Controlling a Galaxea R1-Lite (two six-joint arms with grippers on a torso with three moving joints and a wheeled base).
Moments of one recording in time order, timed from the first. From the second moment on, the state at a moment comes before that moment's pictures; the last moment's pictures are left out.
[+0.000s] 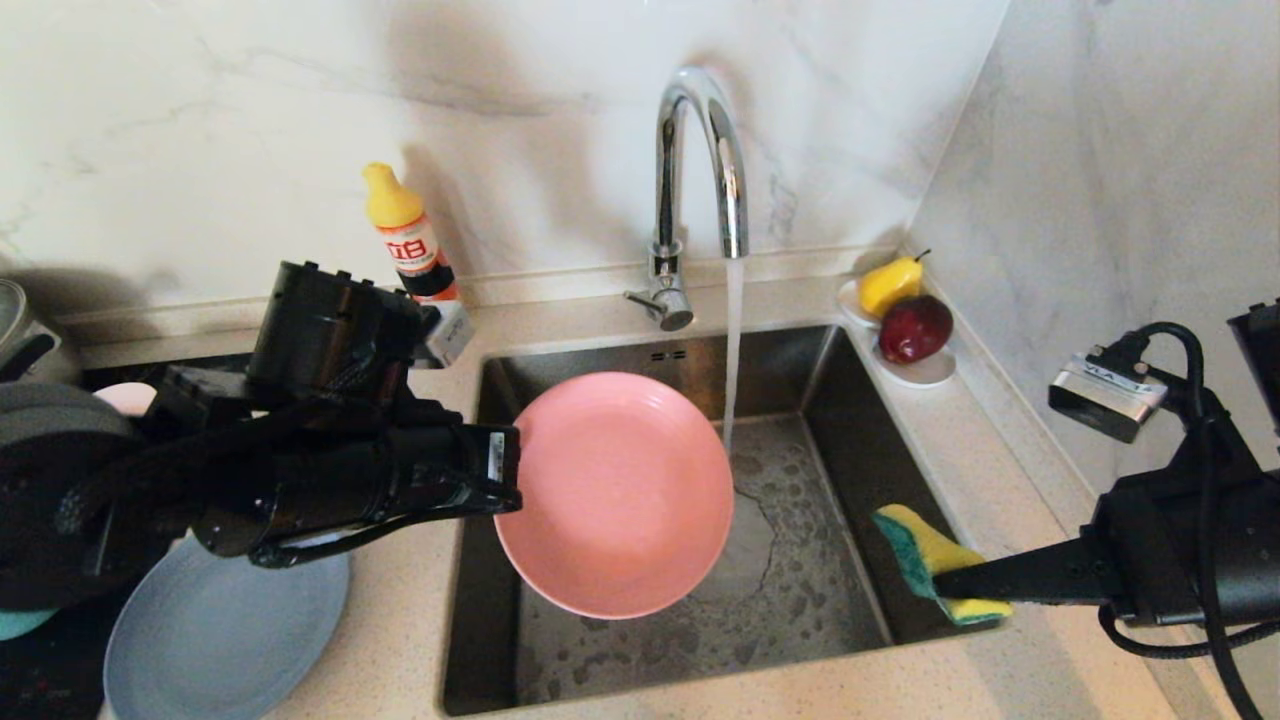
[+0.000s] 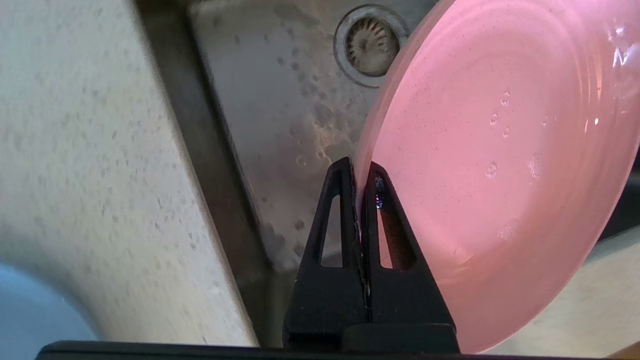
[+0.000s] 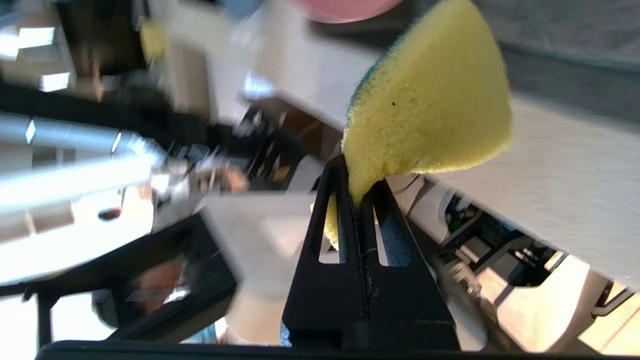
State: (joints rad) left arm -0.54 1.58 -0.97 -0.05 0.17 -0.24; right arm 0.36 1.33 -0.98 0.33 0.72 0.41
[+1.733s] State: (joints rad) left arm -0.55 1.51 -0.60 -0.64 0.09 -0.11; right arm 0.88 1.89 -1.61 0.43 0.39 0.46
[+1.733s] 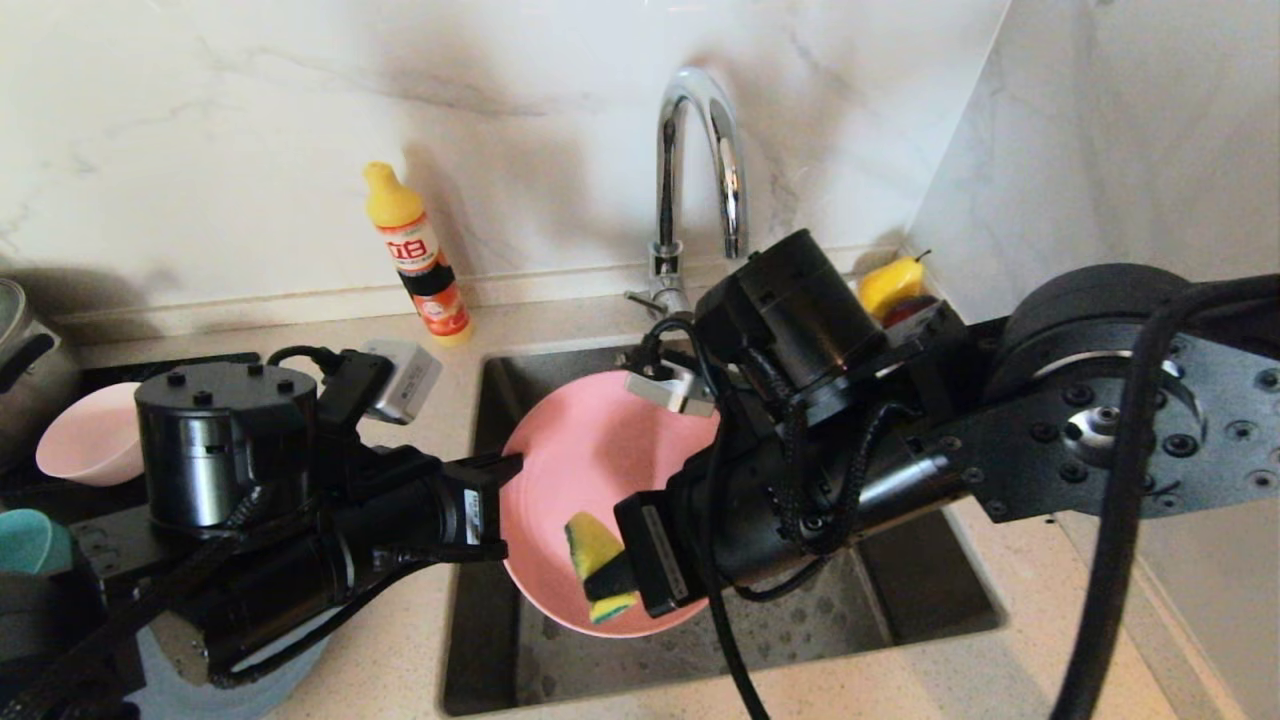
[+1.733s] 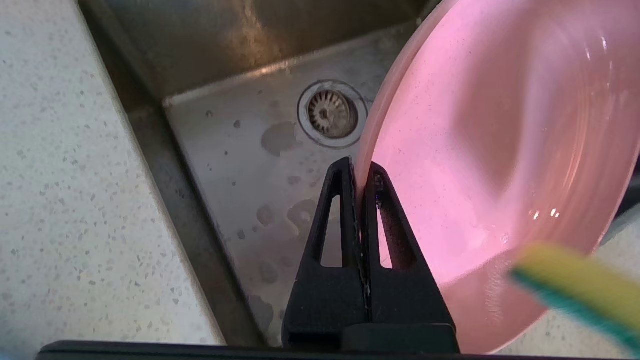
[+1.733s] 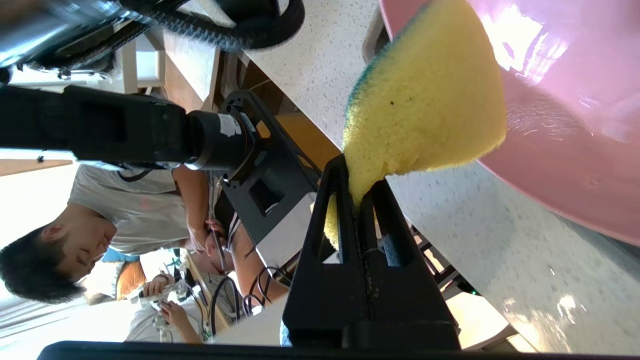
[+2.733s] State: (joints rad) left arm -0.55 1.49 -0.55 -0.70 0.09 -0.12; right arm 0.84 2.00 -1.79 0.50 0.34 0.51
